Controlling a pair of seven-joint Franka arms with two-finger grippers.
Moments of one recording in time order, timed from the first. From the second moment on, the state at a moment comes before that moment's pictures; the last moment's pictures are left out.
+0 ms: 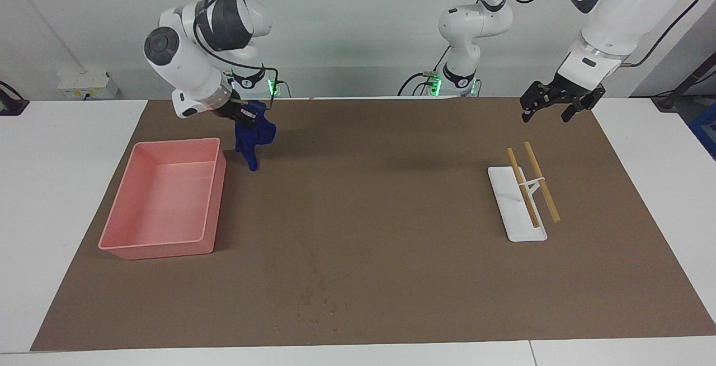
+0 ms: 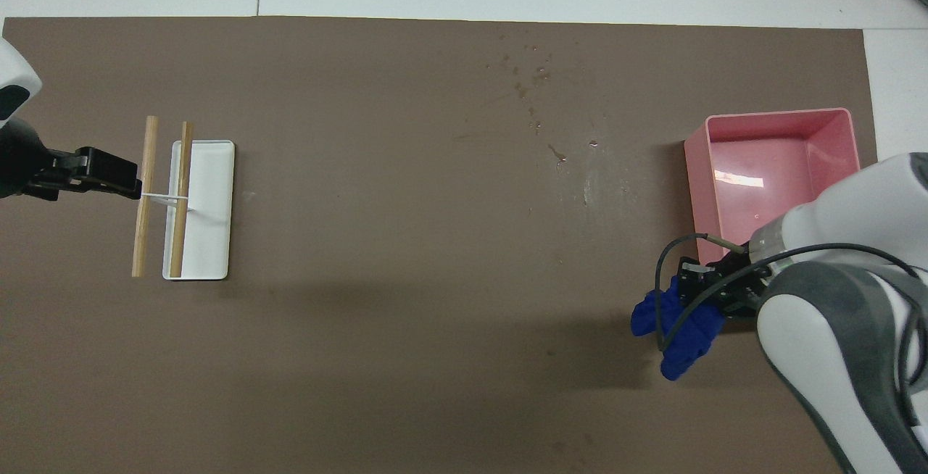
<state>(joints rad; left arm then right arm) 0.10 0.01 -0.18 -1.58 -0.03 1.55 -0.02 -0.02 -0.16 0.11 -2.06 0.19 1.65 0.49</state>
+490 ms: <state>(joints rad) 0.10 0.01 -0.18 -1.58 -0.03 1.55 -0.02 -0.15 -0.13 0.10 -1.89 0.05 1.68 0.35</state>
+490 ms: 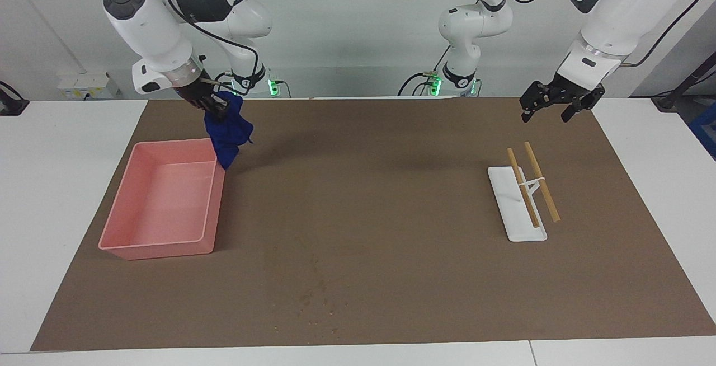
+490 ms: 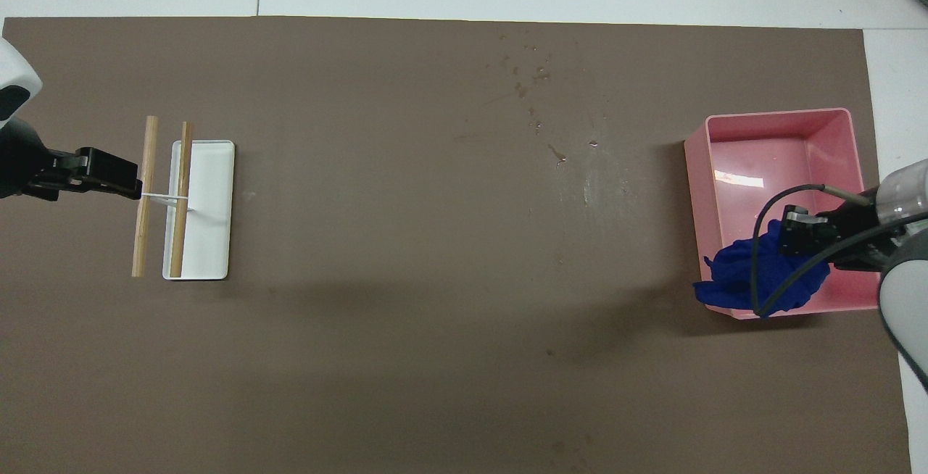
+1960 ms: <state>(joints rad) 0.10 0.01 -0.18 -1.58 -0.03 1.55 -0.02 -0.29 -0.08 0.11 -1.99 0.03 1.83 0.15</state>
